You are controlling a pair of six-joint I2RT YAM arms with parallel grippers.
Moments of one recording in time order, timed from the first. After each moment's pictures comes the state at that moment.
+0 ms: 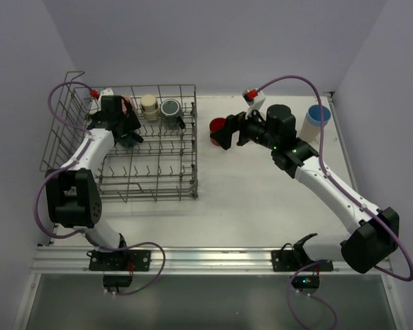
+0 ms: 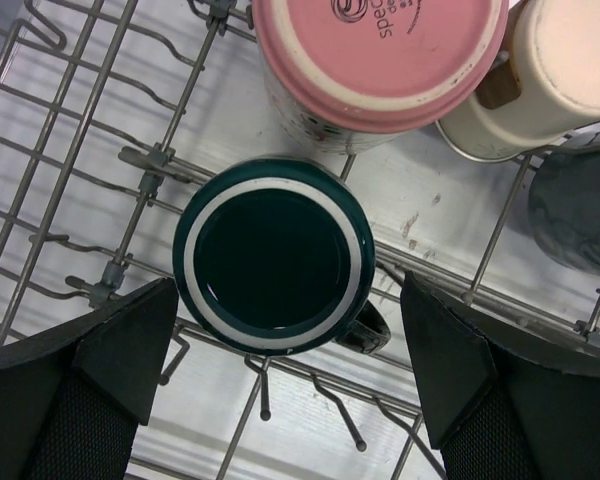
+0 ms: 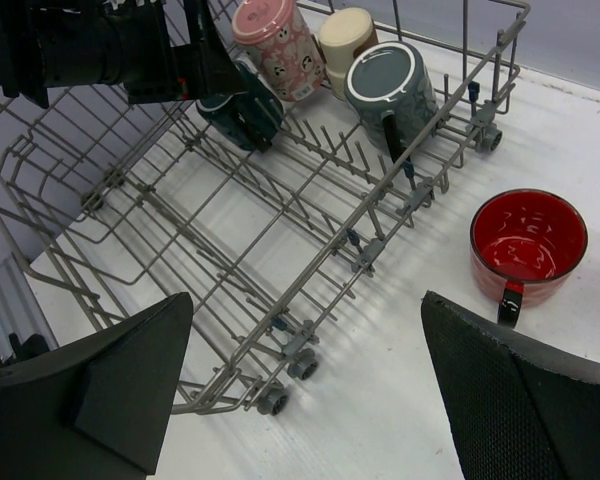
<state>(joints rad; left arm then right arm) -0.01 1.64 1.26 -0.35 -0.27 -0.39 0.52 1.30 1.15 -0.08 -0.33 0.26</state>
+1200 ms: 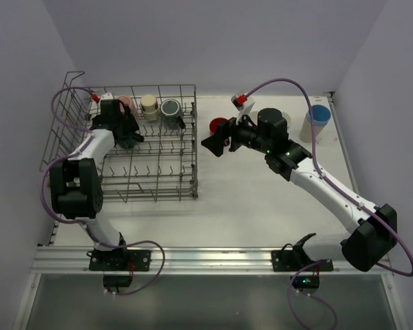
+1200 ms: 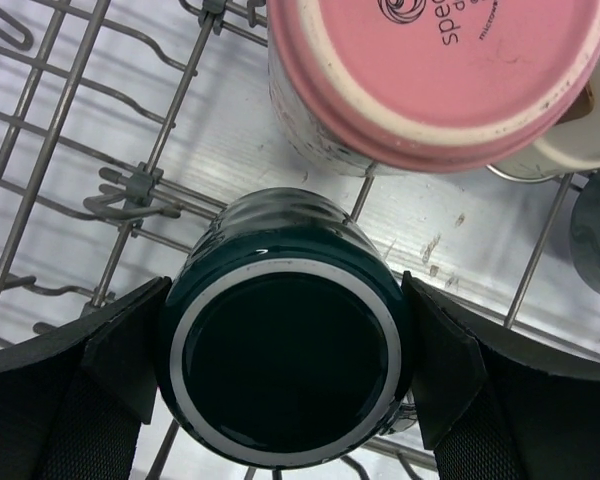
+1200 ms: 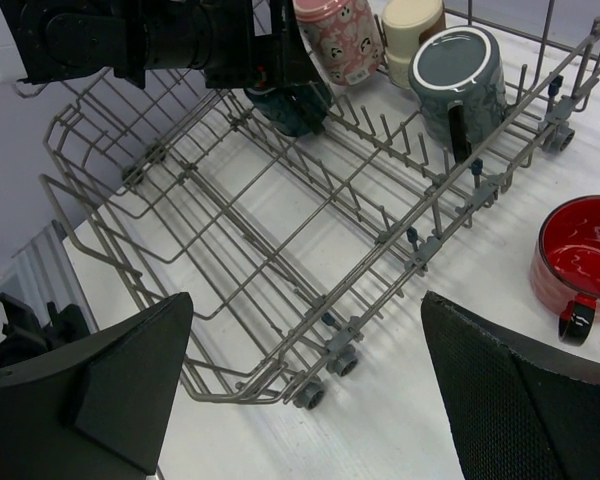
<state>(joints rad) 0.04 1.74 1.23 -0.20 -0.21 -0.36 0.60 1.32 1.15 -0.06 -0.35 0.27</state>
